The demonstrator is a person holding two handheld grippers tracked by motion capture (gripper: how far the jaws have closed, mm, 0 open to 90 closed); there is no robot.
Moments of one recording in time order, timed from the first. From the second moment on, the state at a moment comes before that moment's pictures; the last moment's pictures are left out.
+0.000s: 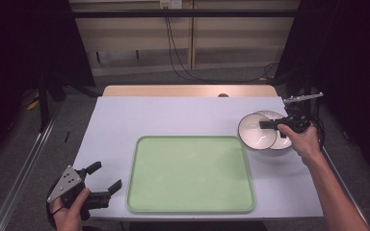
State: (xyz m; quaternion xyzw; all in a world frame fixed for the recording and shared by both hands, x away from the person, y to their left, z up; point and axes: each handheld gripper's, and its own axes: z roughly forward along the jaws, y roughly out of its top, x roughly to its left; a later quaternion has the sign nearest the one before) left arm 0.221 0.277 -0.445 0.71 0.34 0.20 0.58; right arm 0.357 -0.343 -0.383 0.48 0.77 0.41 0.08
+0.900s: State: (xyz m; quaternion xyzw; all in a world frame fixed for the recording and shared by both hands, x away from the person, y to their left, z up) left arm 0.224 0.275 -0.446 0.71 0.34 0.20 0.58; right arm 0.386 -0.298 -0.396 0.48 0.79 0.38 0.04
